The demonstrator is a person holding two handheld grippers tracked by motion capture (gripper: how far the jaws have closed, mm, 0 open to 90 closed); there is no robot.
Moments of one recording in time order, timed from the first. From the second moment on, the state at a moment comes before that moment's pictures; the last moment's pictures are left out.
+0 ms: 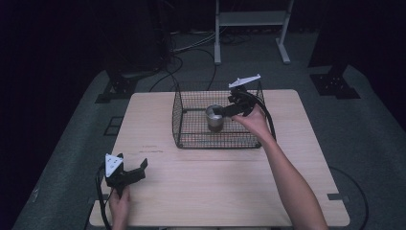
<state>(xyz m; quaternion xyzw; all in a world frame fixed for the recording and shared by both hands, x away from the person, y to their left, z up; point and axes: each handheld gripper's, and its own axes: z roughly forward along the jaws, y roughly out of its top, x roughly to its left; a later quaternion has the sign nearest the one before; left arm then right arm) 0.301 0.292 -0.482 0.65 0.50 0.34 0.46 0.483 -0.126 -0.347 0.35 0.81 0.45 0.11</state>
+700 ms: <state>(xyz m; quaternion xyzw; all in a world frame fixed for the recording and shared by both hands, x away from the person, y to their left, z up) 0.301 0.292 -0.482 0.65 0.50 0.34 0.46 0.426 -0.177 -0.350 0.35 0.81 0.46 0.11</state>
